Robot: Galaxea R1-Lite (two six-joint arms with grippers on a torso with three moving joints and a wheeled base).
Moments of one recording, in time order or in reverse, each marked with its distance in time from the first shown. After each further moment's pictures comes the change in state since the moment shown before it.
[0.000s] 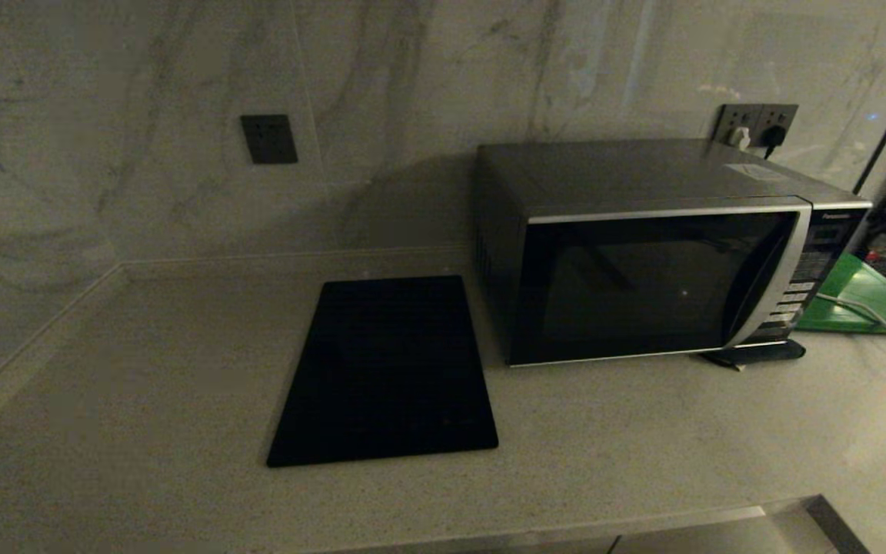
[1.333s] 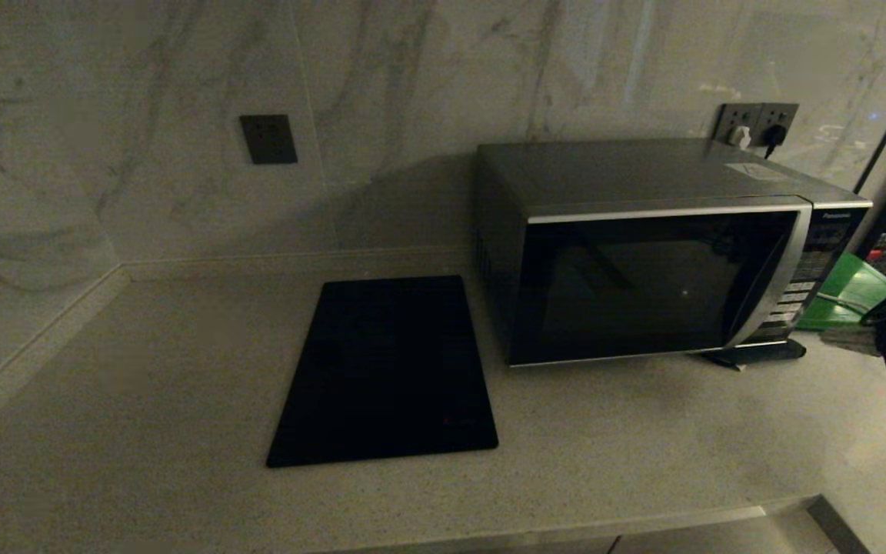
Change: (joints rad) left arm 0.000 0.000 0.000 0.000 0.000 0.000; right arm -0.367 0.491 0.068 -0.311 0.906 -0.001
